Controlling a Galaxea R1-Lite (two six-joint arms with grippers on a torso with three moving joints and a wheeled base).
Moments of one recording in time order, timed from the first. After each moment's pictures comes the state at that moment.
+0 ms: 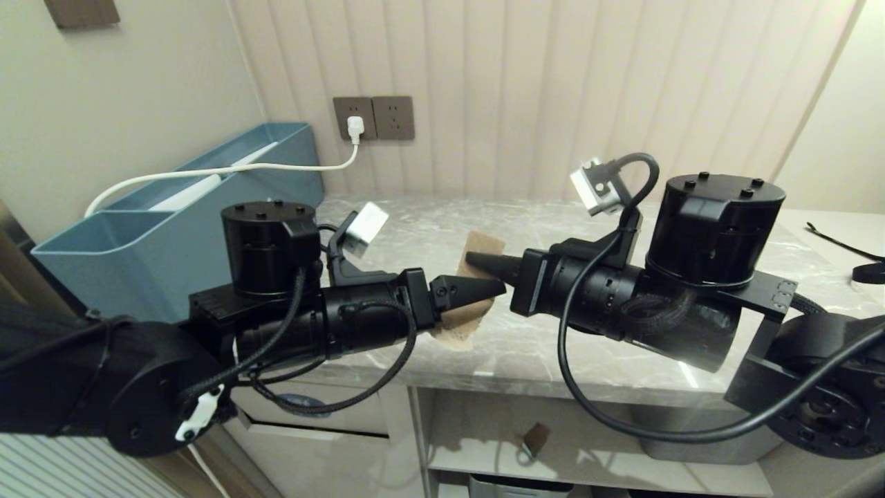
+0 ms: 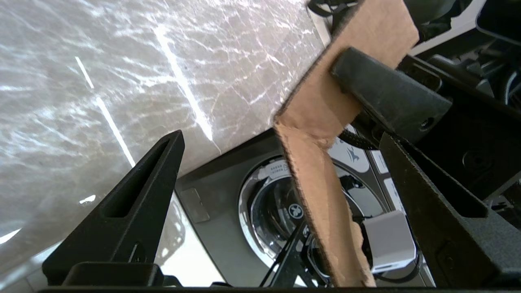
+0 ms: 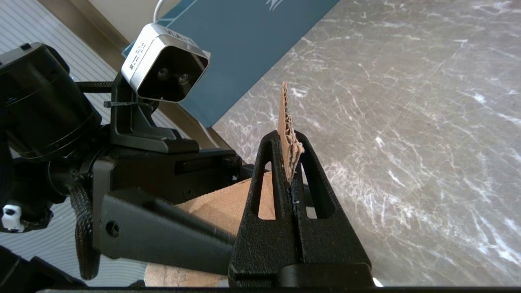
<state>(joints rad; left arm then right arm) -0.65 1.74 -0.90 -0.70 -0.48 -0.69 0.70 1.74 -0.94 -0.79 0.21 0.44</state>
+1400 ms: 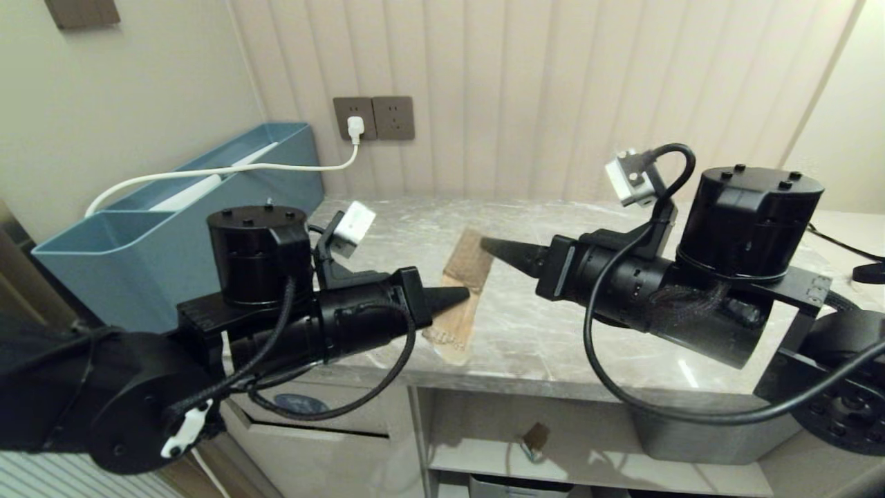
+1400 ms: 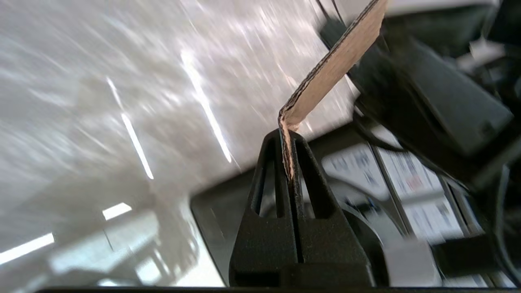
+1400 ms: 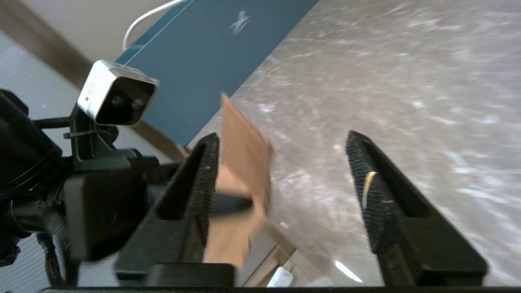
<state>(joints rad) -0.65 1.72 -0.86 -0.75 -0.34 -0.68 0.64 1.69 -0.90 -0.79 0.15 0.46</state>
